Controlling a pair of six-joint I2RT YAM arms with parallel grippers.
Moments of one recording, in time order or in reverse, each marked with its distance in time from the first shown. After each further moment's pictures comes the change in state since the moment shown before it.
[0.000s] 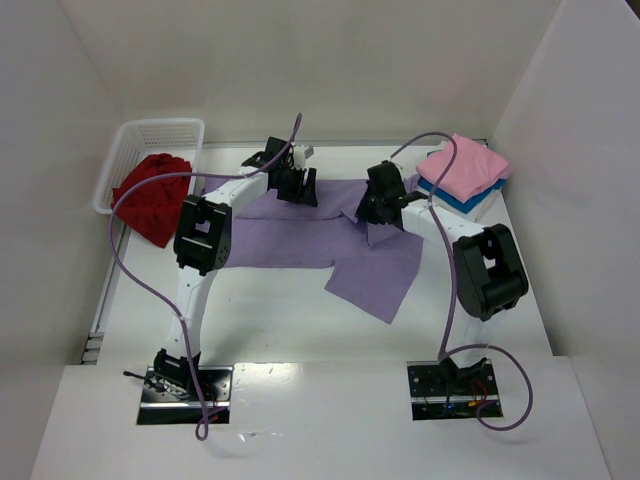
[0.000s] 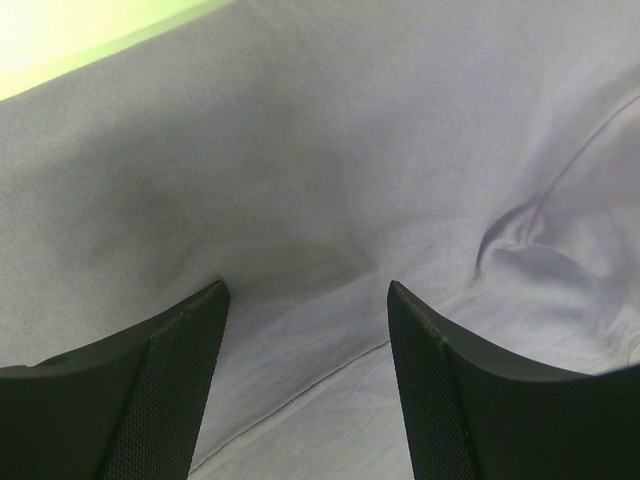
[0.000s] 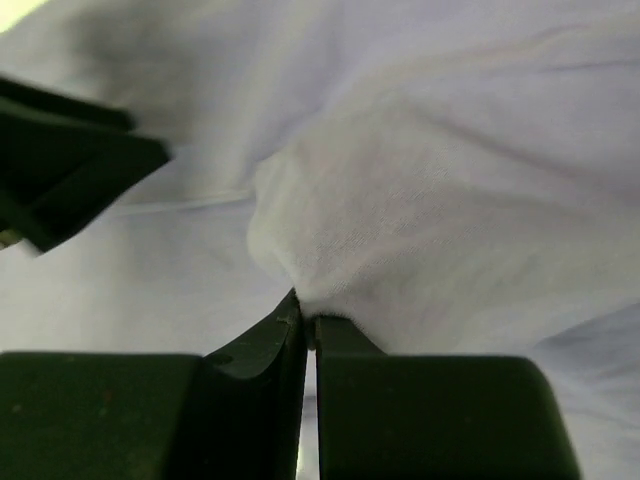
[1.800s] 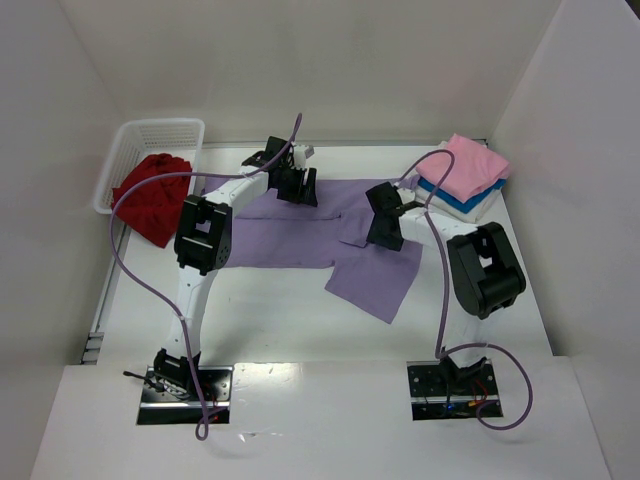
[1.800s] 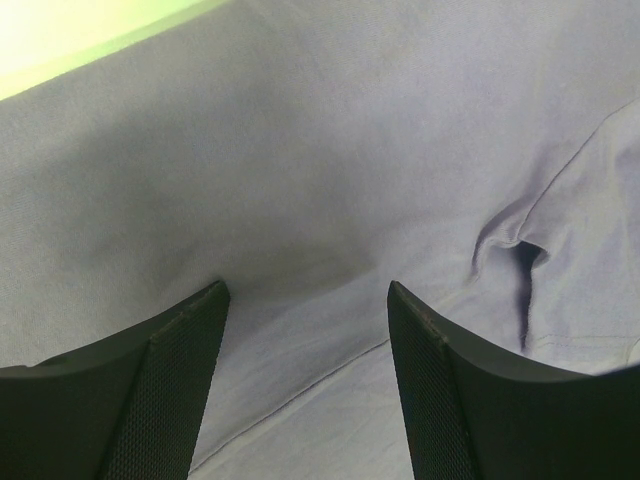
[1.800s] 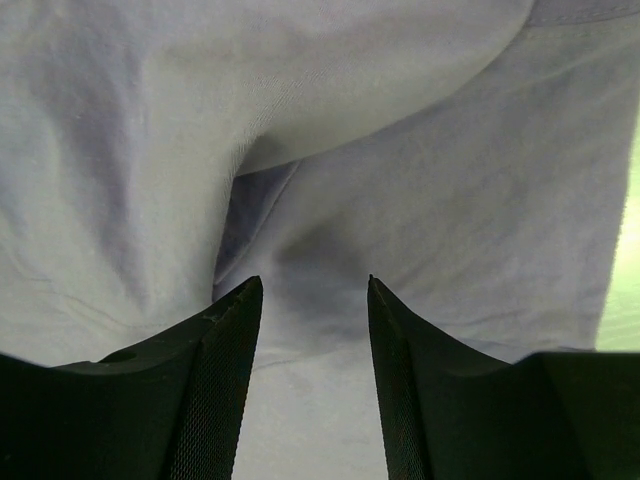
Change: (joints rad) left arm 0.000 0.008 0.018 -0.019 0.003 0.004; right arm 0.016 -0.007 -0.097 -0.208 0.236 0.006
